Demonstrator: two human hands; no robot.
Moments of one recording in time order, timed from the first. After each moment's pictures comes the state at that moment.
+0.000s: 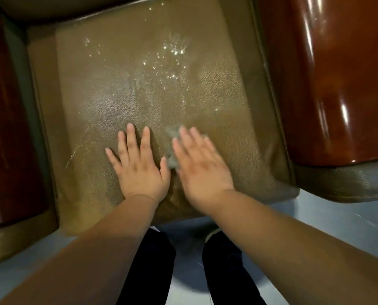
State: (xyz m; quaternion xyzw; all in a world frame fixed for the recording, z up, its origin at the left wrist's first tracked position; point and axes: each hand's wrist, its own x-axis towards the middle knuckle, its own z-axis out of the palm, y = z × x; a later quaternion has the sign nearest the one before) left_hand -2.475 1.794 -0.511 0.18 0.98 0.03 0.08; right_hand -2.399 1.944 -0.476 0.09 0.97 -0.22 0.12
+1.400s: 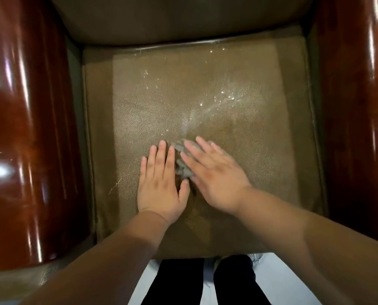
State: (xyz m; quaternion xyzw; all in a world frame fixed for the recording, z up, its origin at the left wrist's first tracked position) left_hand -2.553 1.756 -0.497 0.26 0.96 0.05 0.13; right_hand -2.519 1.944 -0.468 -0.08 0.97 -0.19 0.15
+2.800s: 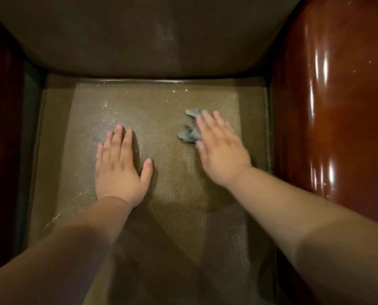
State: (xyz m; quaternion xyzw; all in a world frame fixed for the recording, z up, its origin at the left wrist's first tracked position) left_hand -2.641 1.855 -0.501 0.12 0.99 0.04 0.10; right_hand -2.607 2.105 -0.505 0.05 0.97 -0.17 0.14
